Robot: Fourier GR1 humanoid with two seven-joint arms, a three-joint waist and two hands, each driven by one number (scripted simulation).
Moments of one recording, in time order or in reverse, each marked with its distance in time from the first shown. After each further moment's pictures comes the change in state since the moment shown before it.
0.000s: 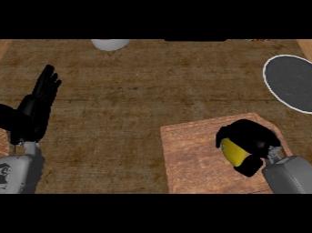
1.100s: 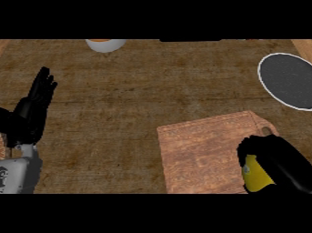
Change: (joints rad) left arm 0.020 -0.005 0.018 -0.015 -0.011 0.008 0.002; right arm 0.321 0.039 -0.131 -0.414 0.057 -0.300 -0.036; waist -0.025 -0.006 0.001
